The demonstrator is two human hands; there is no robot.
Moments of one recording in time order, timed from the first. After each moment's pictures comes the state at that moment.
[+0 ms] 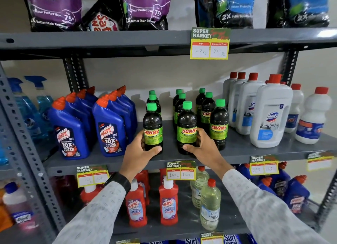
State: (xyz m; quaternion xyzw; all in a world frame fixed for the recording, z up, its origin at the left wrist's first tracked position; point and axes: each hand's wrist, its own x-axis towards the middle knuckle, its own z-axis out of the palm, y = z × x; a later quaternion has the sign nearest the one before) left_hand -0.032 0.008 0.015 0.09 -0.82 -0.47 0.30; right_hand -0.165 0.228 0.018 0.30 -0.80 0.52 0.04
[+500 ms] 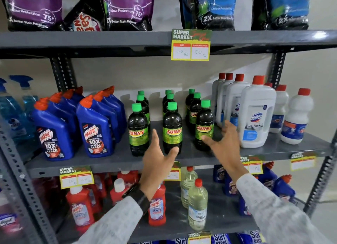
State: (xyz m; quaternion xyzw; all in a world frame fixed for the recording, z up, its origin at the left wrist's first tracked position) left_hand -0.044 0.131 0.022 0.09 -0.82 -0.45 0.33; right_hand -0.186 0.314 0.026 0.15 -0.79 0.57 0.19
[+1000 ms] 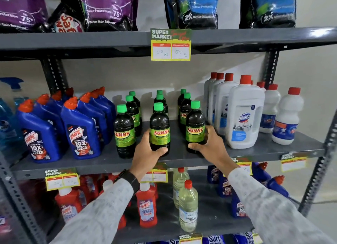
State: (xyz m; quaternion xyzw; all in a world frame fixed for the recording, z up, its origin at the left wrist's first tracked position) left_hand -0.093 0.120 0.020 0.09 -0.83 -0.47 0.30; right_hand -0.218 0.330 0.026 0.24 -0.82 0.51 0.07
